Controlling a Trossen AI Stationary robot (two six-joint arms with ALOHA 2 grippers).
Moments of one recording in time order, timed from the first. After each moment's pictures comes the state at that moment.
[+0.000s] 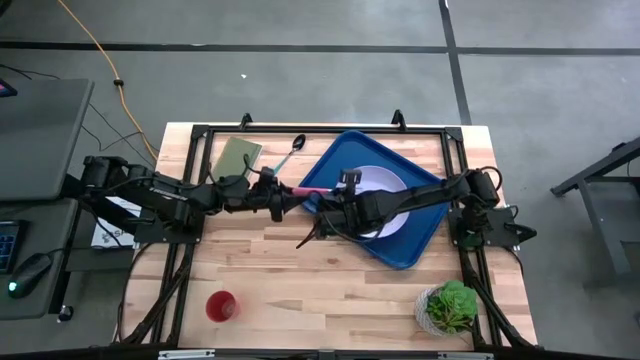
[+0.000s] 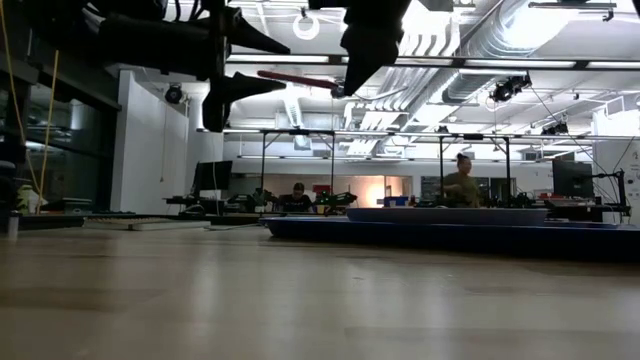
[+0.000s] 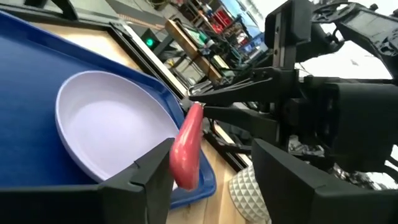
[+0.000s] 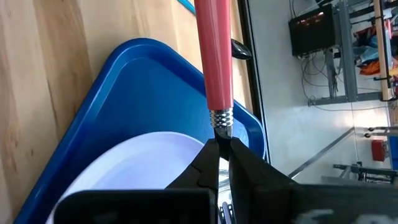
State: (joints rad) left arm 0.13 1.27 0.45 0.75 -0.15 -0.81; right arm 0.19 1.94 1.77 -1.12 0.79 0.11
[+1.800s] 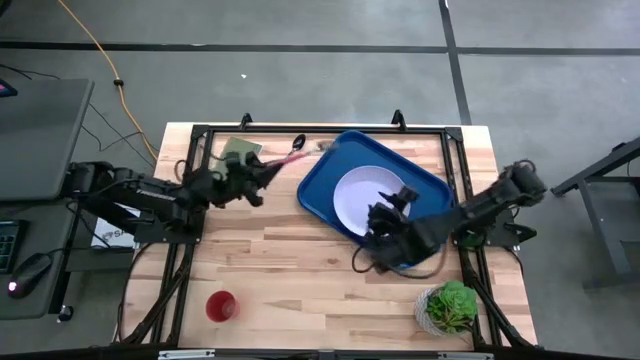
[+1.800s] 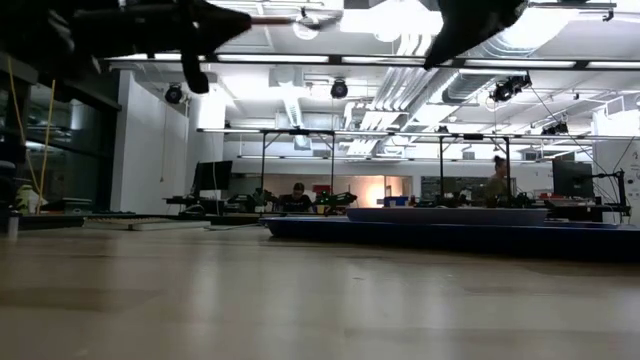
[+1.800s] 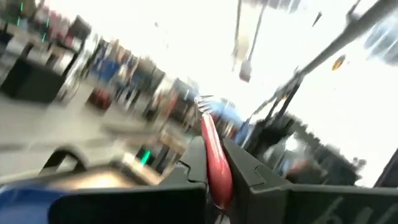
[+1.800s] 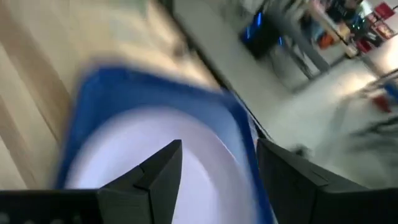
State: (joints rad) left arm 0.19 1.12 0.28 1.22 -0.30 -0.48; right arm 0.46 1.57 1.25 -1.09 1.10 0.85
